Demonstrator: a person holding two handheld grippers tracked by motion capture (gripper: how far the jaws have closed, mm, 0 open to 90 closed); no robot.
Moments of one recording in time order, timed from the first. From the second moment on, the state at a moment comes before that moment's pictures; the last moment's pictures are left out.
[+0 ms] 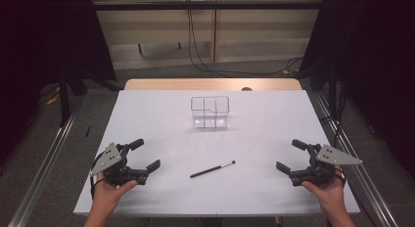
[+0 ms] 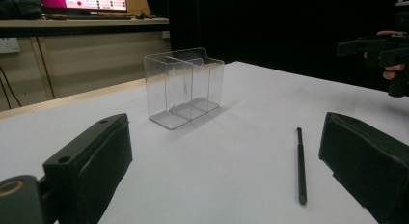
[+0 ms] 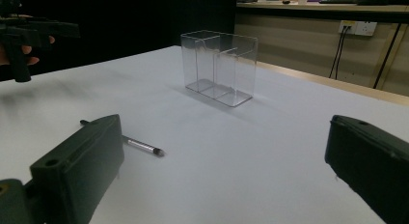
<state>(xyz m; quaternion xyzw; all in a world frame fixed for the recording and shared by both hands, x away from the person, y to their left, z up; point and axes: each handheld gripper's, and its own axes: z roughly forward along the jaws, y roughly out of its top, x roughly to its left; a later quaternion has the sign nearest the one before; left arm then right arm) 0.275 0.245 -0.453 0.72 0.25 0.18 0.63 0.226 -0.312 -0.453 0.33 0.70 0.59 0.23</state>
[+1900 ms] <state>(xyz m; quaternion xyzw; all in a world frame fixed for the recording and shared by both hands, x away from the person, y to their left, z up) 0.291 0.194 -0.453 0.73 0.21 0.15 0.63 0.225 -0.309 -0.452 0.32 0.70 0.59 0.23</state>
